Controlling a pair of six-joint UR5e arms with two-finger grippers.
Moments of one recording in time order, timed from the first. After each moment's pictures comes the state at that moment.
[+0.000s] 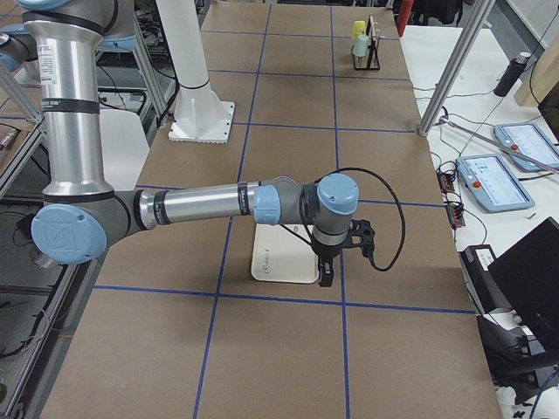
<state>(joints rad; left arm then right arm) -1.41 -1.97 -1.63 -1.60 -2.29 -0.40 1.53 -1.55 1.71 -1.68 2.30 0.01</state>
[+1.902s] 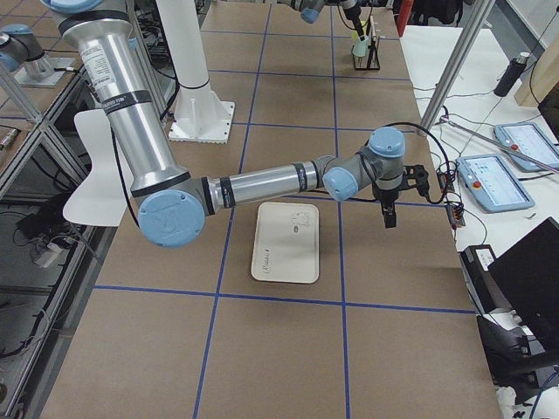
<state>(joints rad) -1.07 -1.96 -1.47 -2.08 -1.81 -0.95 1.32 -1.21 1.42 -1.17 2.23 0.56</state>
